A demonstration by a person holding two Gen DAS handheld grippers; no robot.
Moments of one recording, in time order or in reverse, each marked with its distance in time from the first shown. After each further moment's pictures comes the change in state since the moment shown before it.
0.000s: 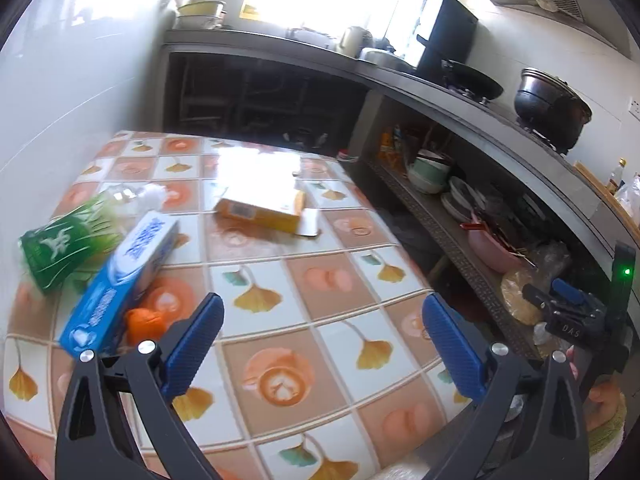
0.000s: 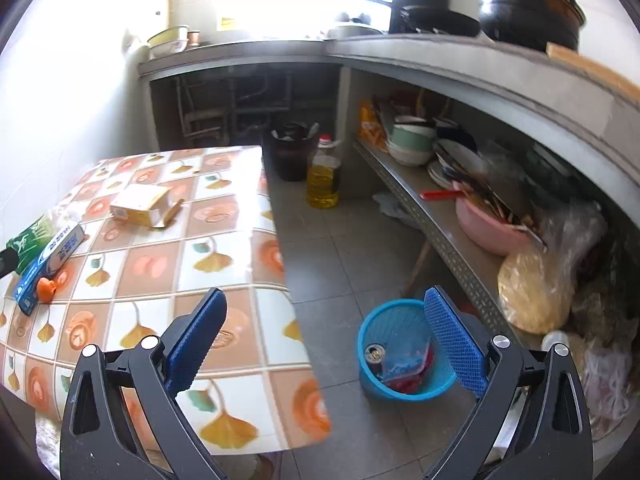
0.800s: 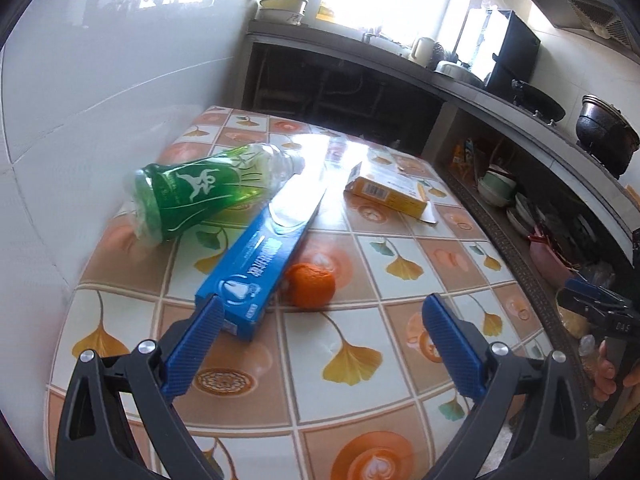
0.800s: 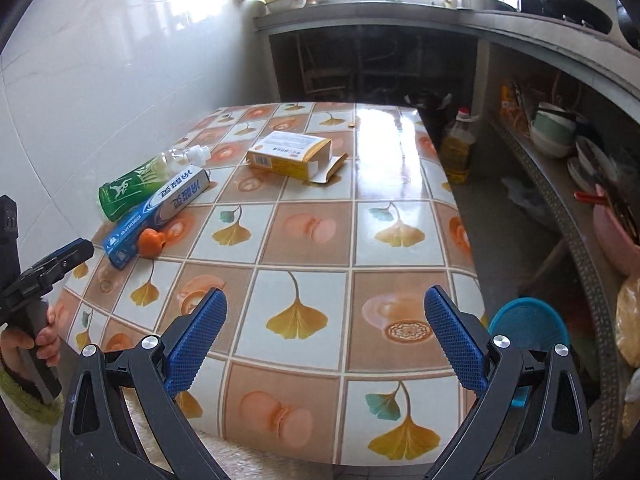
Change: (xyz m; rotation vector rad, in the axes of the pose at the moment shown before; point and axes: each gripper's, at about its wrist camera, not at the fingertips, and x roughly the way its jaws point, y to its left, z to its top) left arm -0.031 0.118 -0.043 -0.102 -0.014 0.190; right arm 0.025 0.107 -0.005 -0.143 0.155 0.419
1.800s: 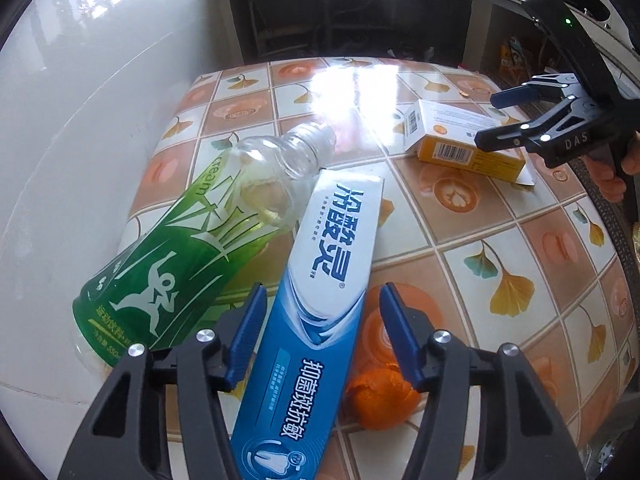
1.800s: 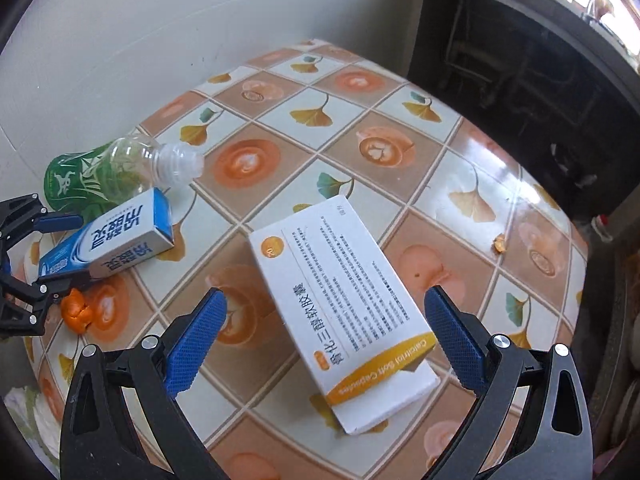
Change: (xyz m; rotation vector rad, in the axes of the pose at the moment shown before) left arm 0.134 -0.006 0.081 0.232 0.315 0.224; right arm 0.233 0.060 0.186 -0.521 0.273 0.233
